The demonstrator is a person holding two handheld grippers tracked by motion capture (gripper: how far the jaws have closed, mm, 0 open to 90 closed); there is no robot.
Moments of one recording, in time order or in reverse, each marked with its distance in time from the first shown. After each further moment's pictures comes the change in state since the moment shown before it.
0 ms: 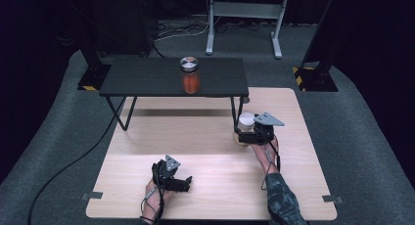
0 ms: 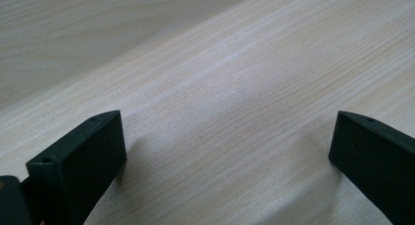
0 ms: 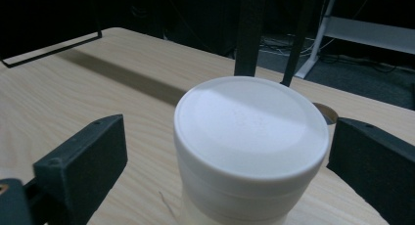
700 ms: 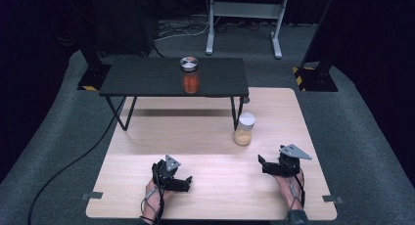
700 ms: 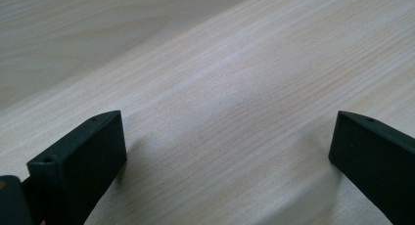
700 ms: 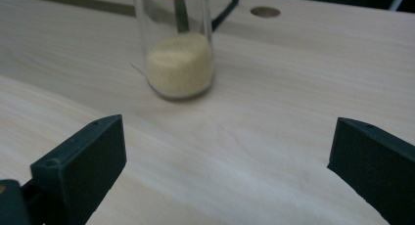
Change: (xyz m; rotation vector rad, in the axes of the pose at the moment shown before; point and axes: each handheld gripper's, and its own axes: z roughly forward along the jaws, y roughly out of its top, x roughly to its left) left arm 0.000 0.000 0.000 0.000 0.001 0.001; right arm 0.003 -0.055 -0.089 0.113 -0.106 0.076
